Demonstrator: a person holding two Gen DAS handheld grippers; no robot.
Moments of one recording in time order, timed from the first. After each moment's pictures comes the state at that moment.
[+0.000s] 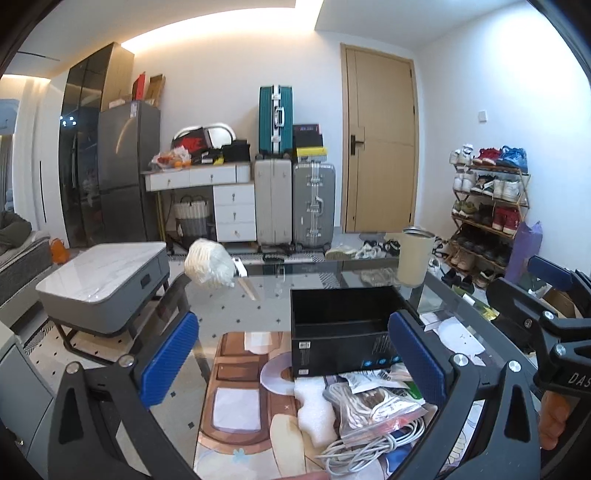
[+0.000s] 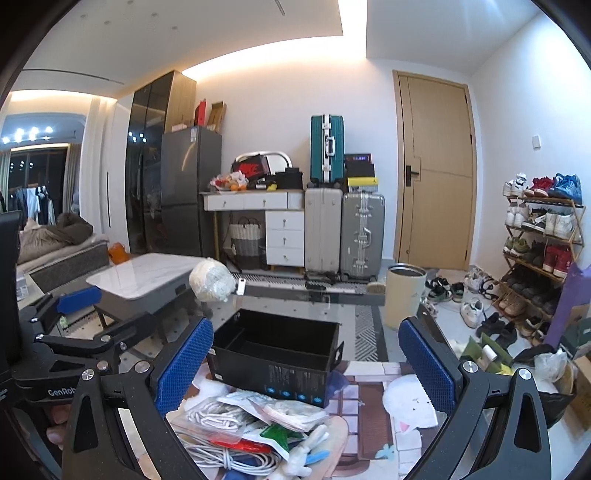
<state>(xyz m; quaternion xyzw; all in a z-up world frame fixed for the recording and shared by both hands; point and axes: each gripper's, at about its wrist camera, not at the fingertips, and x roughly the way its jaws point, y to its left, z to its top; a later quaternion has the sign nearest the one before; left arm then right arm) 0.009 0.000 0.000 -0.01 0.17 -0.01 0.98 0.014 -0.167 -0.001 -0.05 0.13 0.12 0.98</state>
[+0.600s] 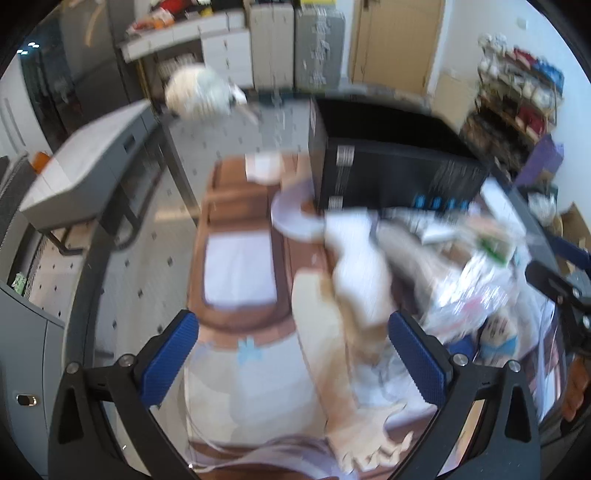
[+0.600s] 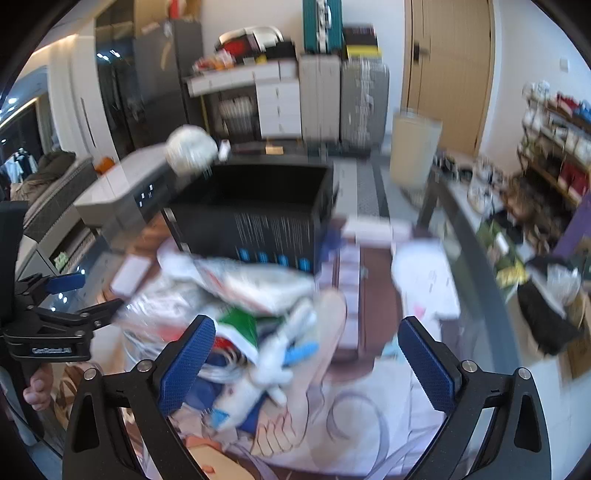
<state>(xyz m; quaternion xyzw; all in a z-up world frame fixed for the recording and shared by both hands) 0.060 0.019 -0.097 -0.02 0.48 -0.01 0.88 0.071 -0.184 -0.093 -0.06 0.40 0.10 0.91</state>
